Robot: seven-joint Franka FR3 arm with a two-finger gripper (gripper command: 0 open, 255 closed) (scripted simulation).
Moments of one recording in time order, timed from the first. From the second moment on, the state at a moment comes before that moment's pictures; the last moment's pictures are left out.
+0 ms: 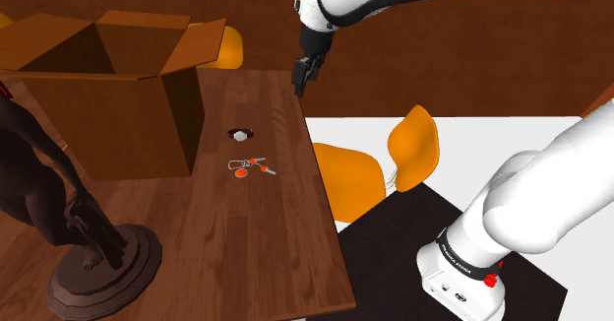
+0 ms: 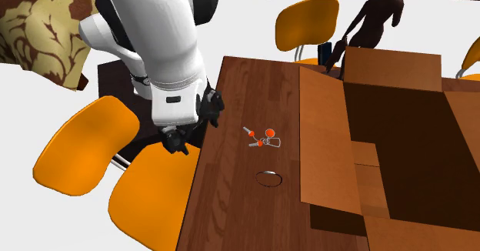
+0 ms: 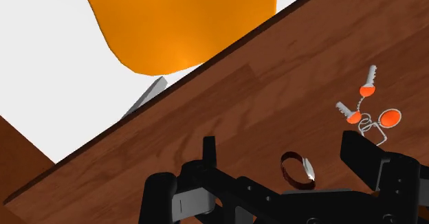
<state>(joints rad) 0.13 -0.19 0.14 -2.11 -0.01 2.05 -0.22</state>
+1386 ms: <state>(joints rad) 0.29 0.43 0.24 -1.65 -0.20 2.17 -0.24</state>
